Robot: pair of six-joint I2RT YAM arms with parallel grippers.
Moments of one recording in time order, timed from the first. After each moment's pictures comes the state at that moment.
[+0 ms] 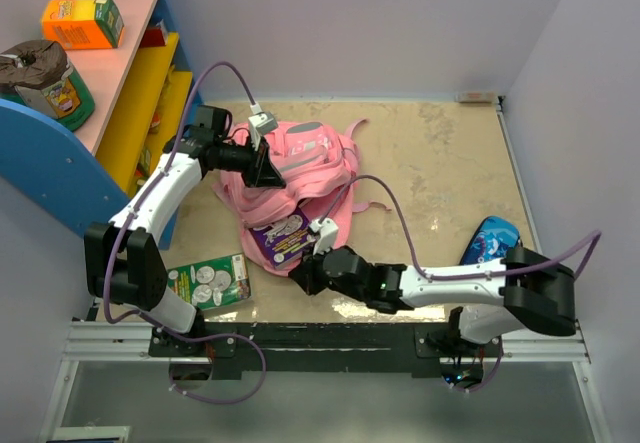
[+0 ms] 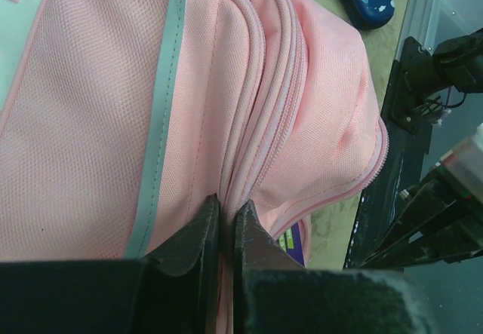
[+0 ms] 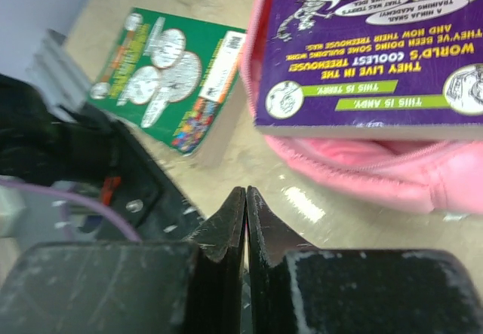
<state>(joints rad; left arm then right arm) -0.20 1.56 1.31 -0.66 0.98 0.33 1.29 1.35 0.64 0.29 0.27 0.73</state>
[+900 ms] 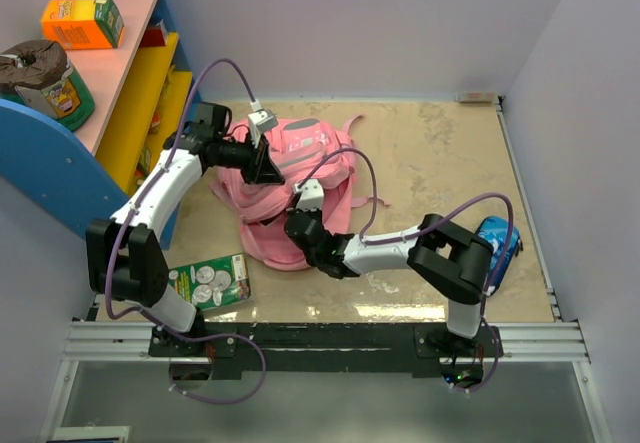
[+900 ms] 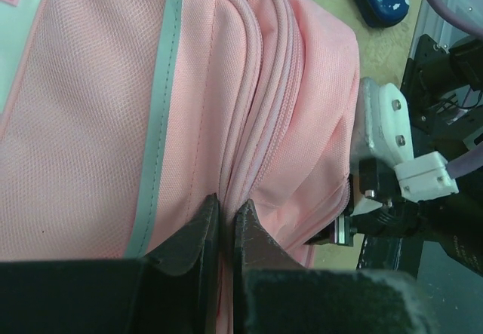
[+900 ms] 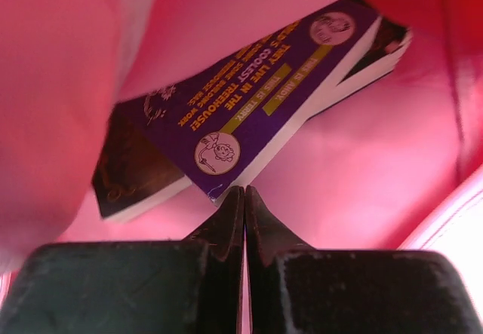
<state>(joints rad) -0.19 1.58 1.34 -0.68 0.97 0.36 1.12 1.86 0.98 0.42 0.76 0.49</state>
